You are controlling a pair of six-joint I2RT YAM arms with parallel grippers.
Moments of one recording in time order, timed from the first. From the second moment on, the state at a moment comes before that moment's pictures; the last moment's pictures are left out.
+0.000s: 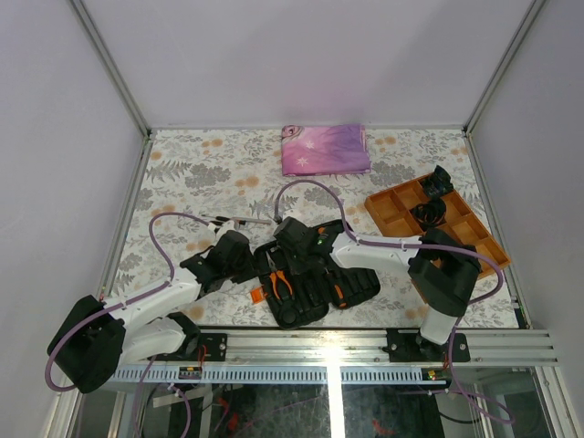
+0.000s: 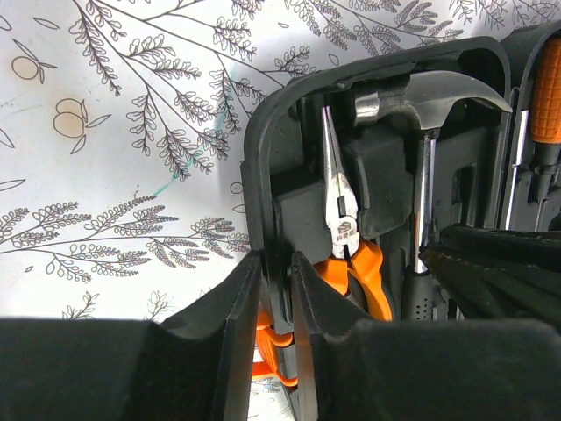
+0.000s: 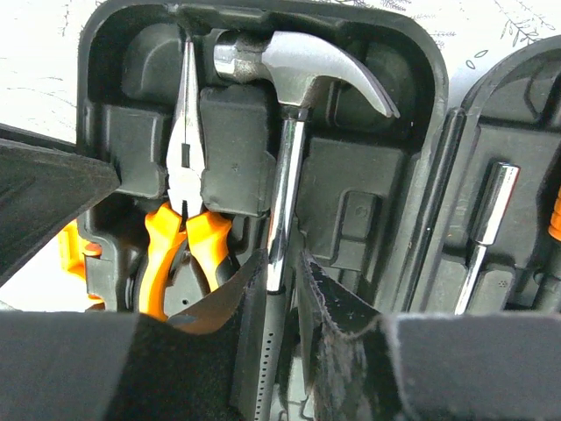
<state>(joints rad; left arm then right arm) -0.65 1.09 0.44 -0.24 -0.08 -0.96 1.04 1.76 1.12 -0.39 0.16 0.53</state>
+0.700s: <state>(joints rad) -0.65 1.09 0.44 -0.24 -0.08 -0.96 1.05 1.79 1.16 -0.42 0.16 0.54</state>
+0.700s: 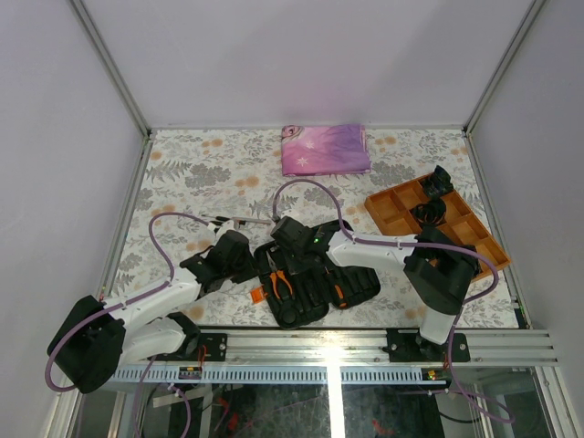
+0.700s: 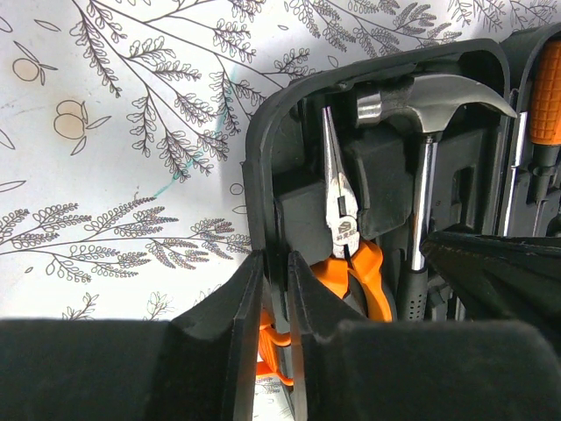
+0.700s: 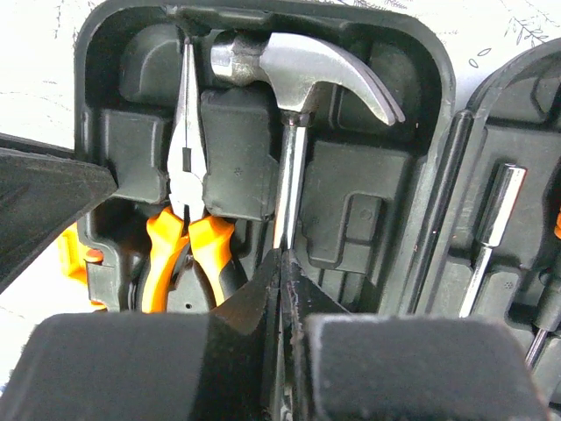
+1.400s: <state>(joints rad) -0.65 1.08 0.43 -0.23 -0.07 -0.96 1.04 1.83 1.19 -0.46 0.15 0.57</state>
